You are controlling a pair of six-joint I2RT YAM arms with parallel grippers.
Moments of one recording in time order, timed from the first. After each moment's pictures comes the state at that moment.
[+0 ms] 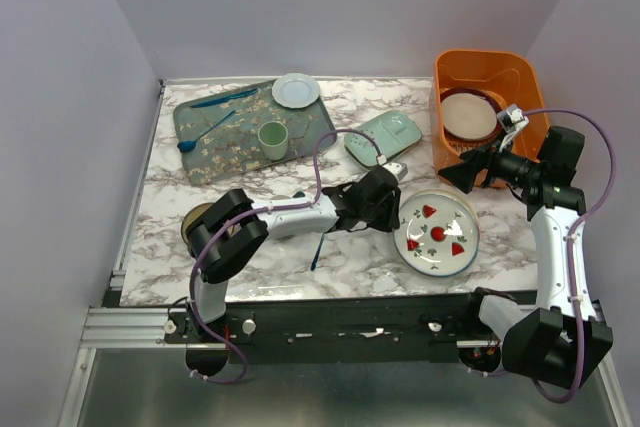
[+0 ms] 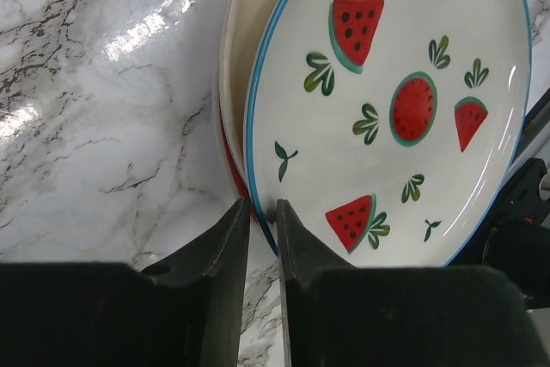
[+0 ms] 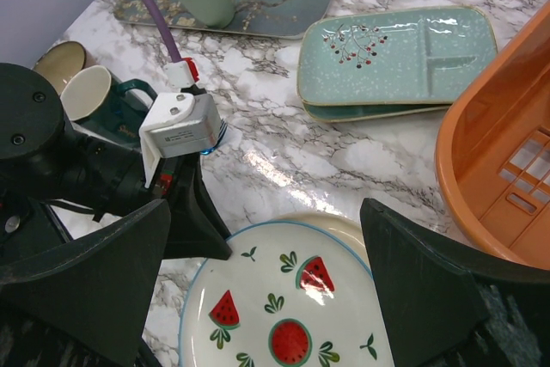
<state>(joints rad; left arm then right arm) -1.03 1.88 1.24 -0.07 0.07 -0.62 -0.30 1.04 0.93 -0.45 -1.07 -0.20</state>
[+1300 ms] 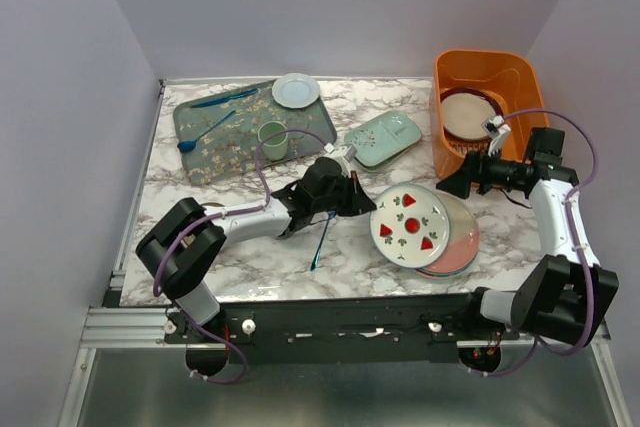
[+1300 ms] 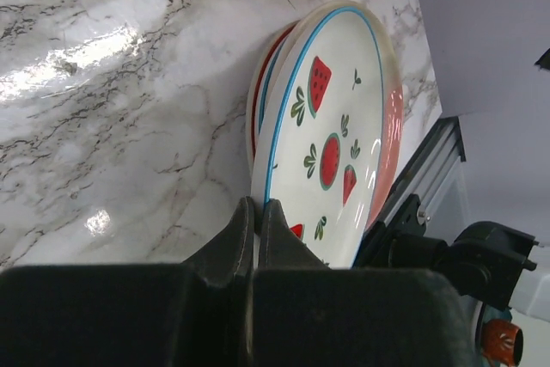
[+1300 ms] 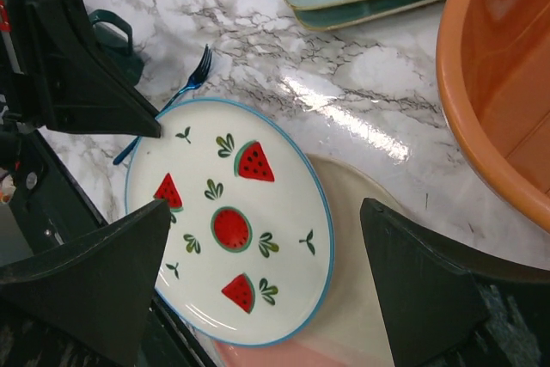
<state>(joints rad) -0.85 1.63 0.90 0.26 0.23 -0.82 -0.31 1.25 0.97 -0.69 -1.03 -0.40</state>
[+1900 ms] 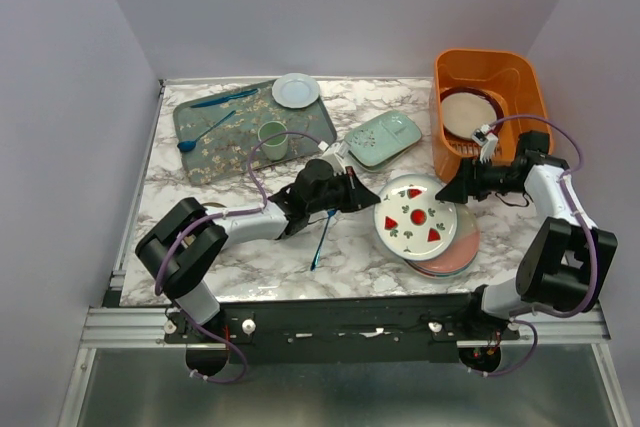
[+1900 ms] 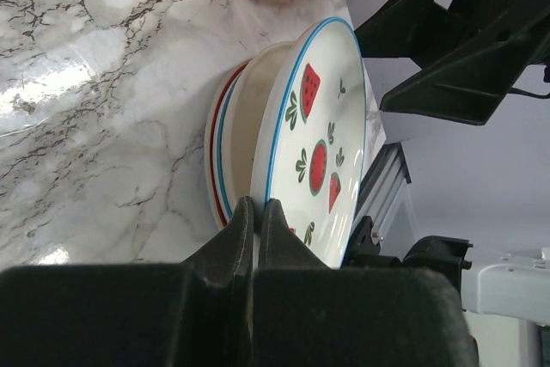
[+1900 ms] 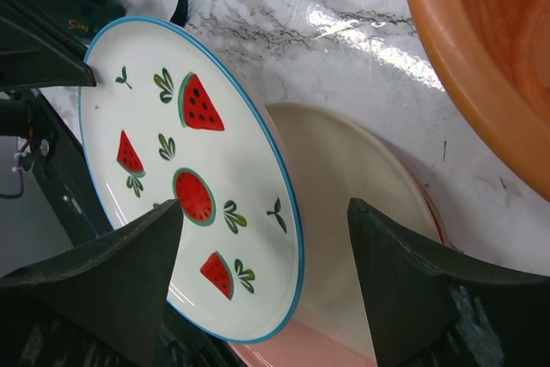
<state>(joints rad) -0.82 1.63 0.83 0.49 0.25 -0.92 -0.31 1.45 1.00 -0.83 -0.98 -0.51</state>
